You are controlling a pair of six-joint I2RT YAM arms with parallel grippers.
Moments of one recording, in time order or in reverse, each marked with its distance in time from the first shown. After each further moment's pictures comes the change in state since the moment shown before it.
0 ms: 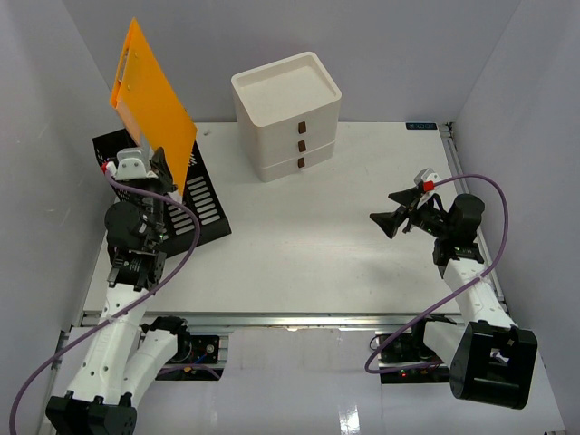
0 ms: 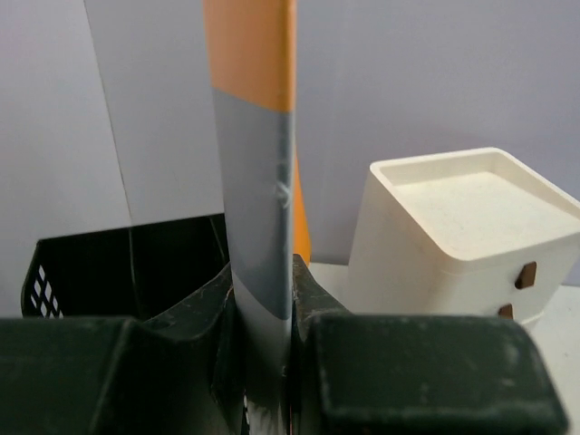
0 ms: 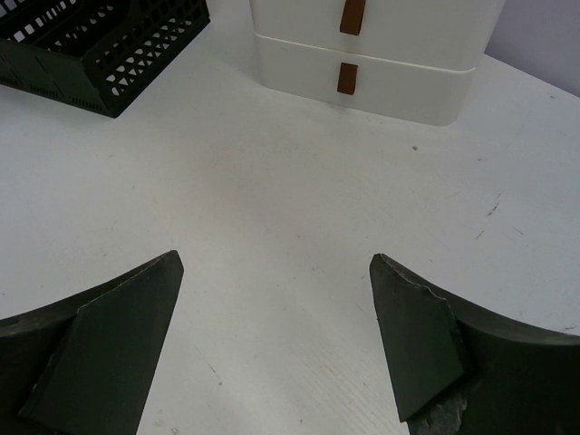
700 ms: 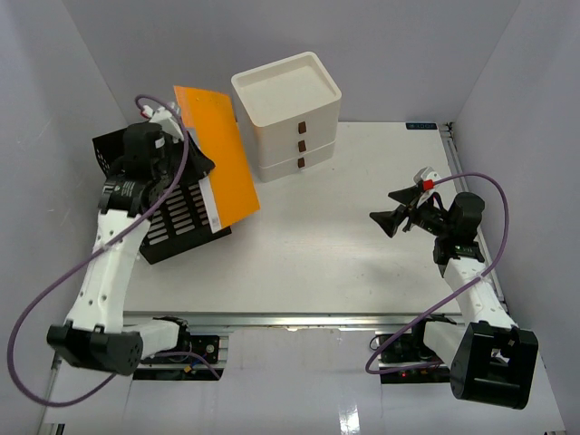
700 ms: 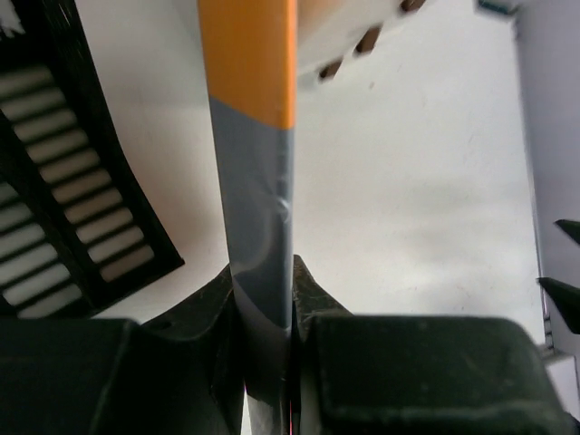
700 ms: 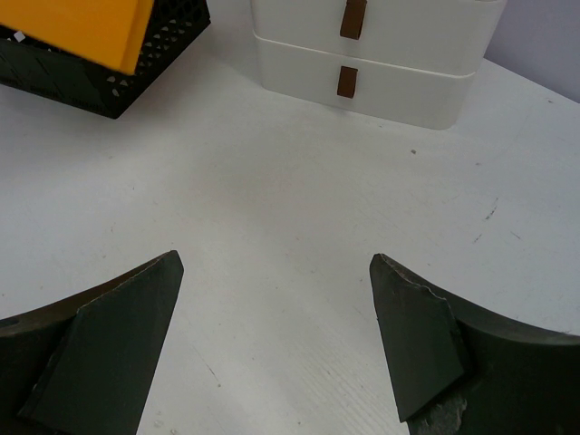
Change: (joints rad) left arm 0.002 0.549 0.640 -0.980 0.439 -0.408; right arm 0.006 -0.001 0.016 -0.022 0.004 -0.010
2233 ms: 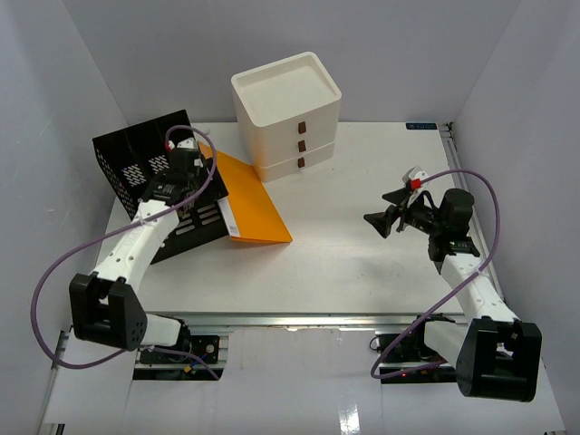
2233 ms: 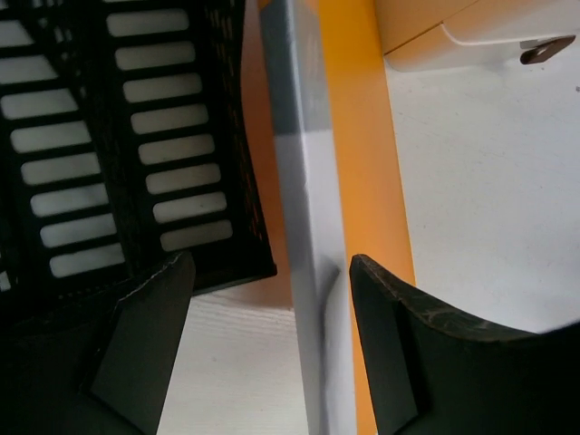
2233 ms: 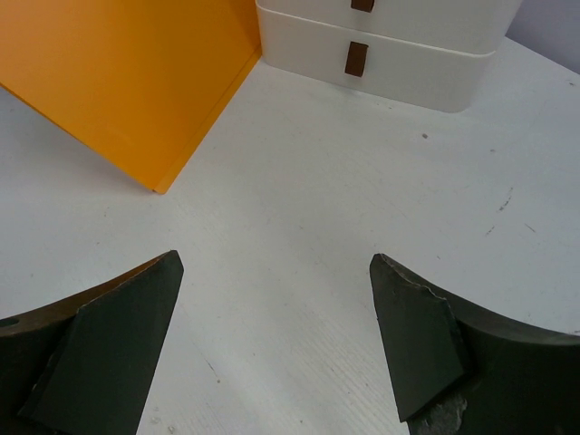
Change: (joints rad) left arm -0.070 0.059 -0.312 0.186 -0.332 -0.105; right arm 0.080 0.035 0.028 -0.081 0.075 -0.078
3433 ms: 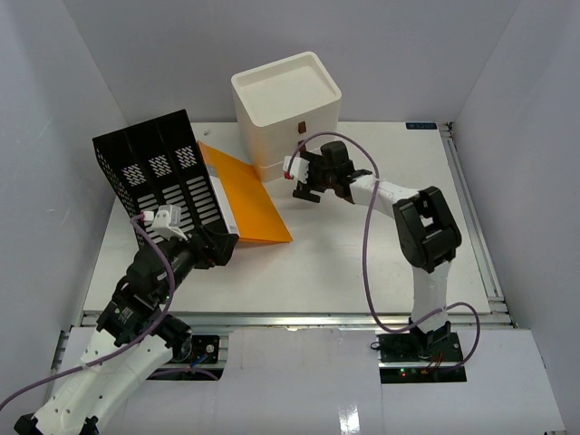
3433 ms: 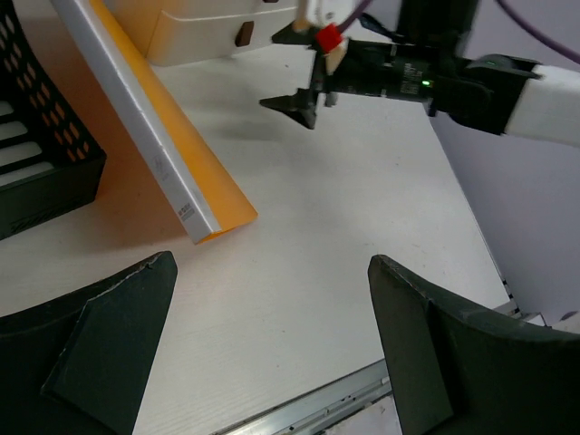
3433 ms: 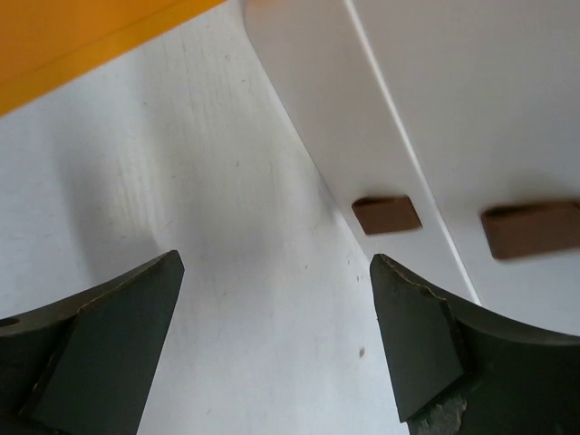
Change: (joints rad) left arm -0.354 -0.990 -0.523 0.115 -0.001 -0.077; right arm 0.562 1.022 0.886 -0.242 0.566 -0.794
